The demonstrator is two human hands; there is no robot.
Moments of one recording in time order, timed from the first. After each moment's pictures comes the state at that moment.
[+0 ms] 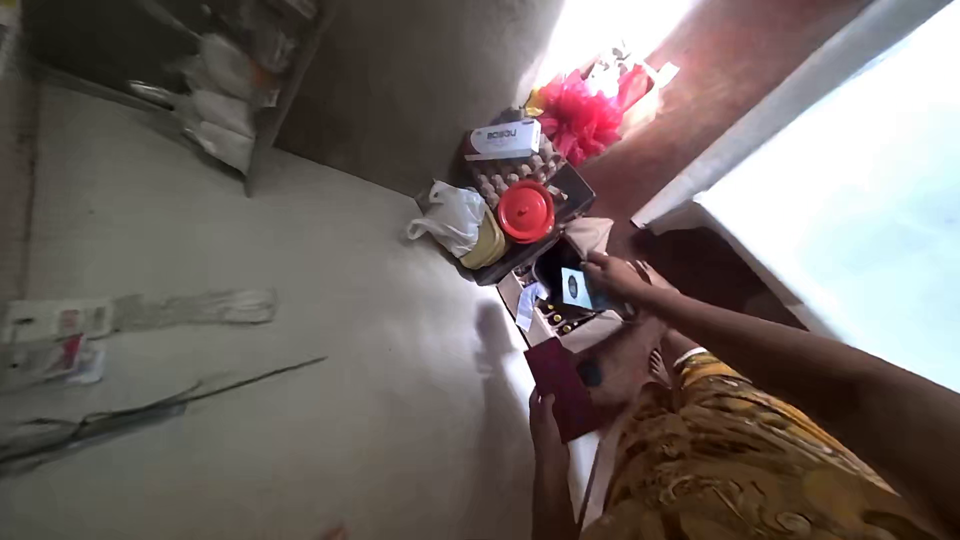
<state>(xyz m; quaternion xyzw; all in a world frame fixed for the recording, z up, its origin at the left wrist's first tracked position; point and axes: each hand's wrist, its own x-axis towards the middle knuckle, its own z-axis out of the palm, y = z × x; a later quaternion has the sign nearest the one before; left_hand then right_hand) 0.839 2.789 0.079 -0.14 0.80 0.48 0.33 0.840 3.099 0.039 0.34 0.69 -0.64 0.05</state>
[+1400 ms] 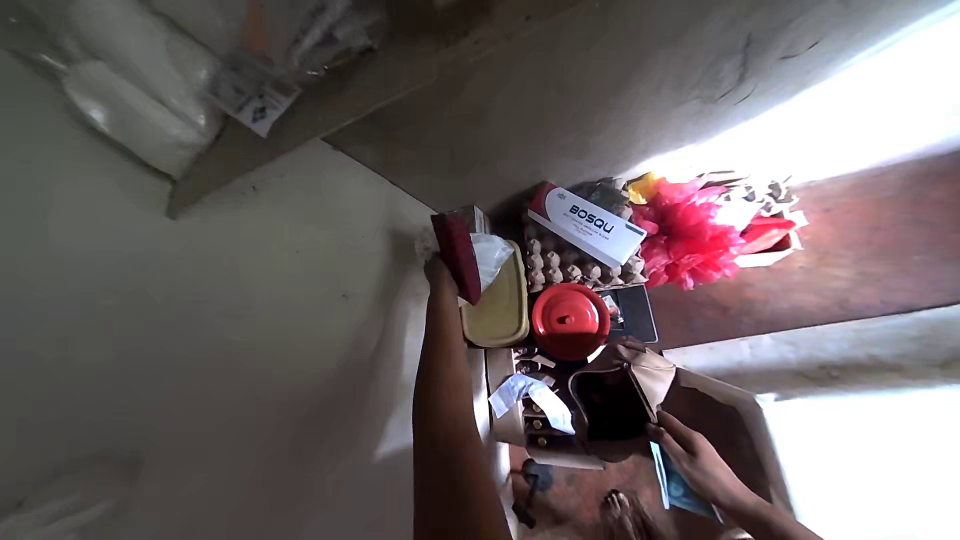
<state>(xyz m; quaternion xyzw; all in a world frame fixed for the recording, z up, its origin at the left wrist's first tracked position) 0.293 3.070 0.032 -0.18 0.85 0.48 0.11 0.742 3.231 -0.025 0.30 0.69 -0.64 0.18</state>
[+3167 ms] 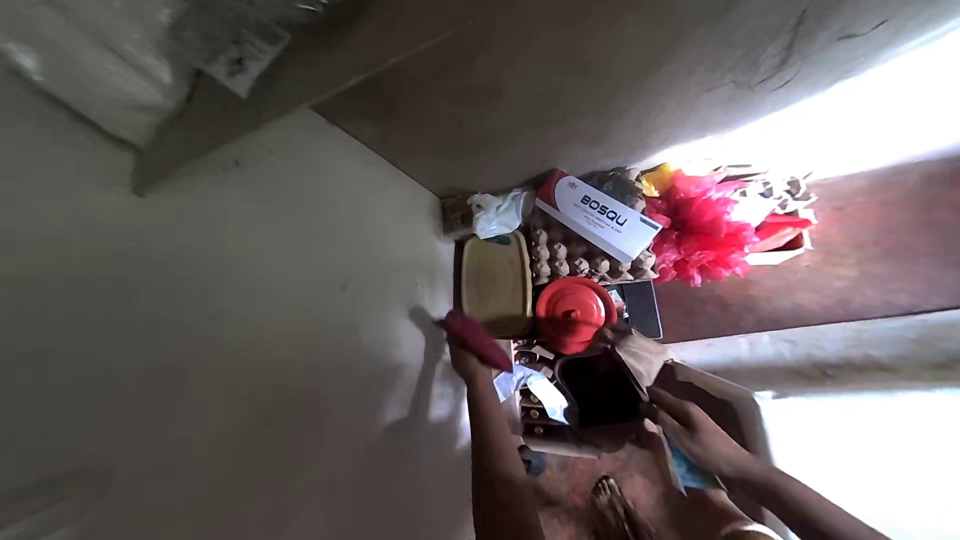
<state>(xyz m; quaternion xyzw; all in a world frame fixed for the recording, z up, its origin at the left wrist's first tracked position) 0.446 2.982 -0.072 -0.32 0.72 0.61 0.00 0.686 3.254 0.010 0.21 0.70 -0.63 0.25</state>
